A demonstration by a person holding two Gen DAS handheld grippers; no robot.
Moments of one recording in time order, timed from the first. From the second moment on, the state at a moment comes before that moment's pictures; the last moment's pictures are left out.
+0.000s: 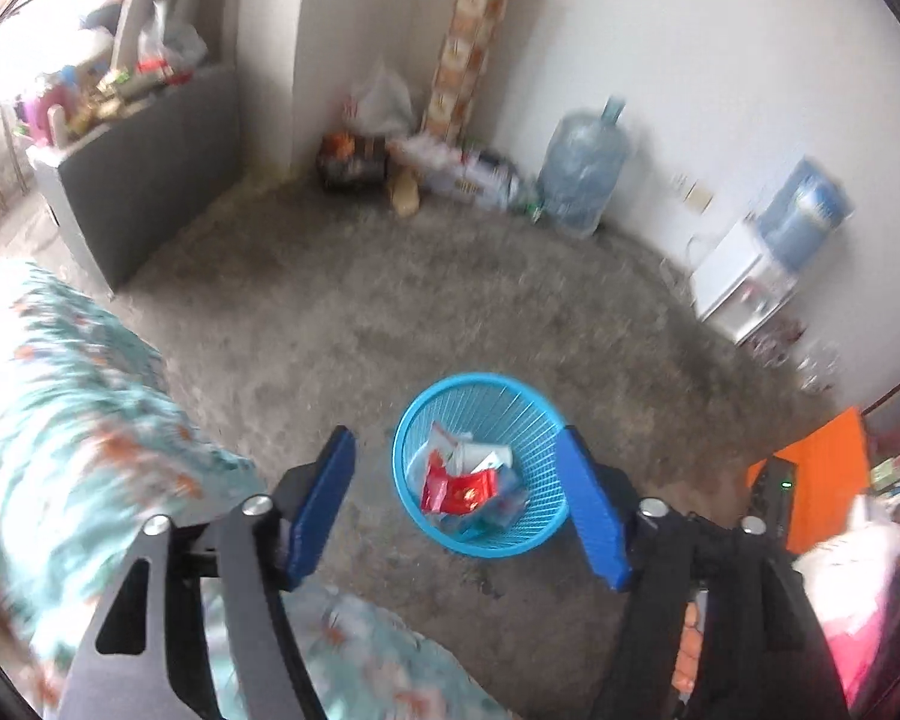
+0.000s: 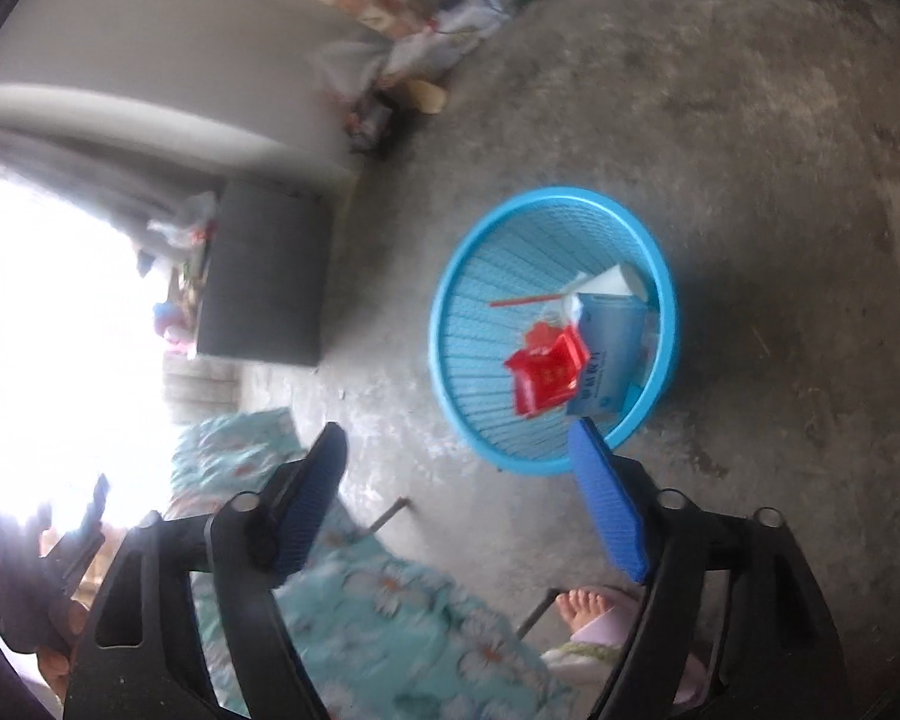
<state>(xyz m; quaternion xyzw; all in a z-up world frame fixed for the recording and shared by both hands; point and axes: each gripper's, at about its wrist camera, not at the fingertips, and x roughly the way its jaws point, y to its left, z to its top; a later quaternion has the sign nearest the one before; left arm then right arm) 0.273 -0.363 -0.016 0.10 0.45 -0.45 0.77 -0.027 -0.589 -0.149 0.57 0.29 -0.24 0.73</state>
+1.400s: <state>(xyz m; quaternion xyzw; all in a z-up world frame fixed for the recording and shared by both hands) 0.163 0.006 0.005 -0.02 0.34 -0.22 0.91 0.157 -0.338 -0.032 0.44 0.46 0.08 0.77</state>
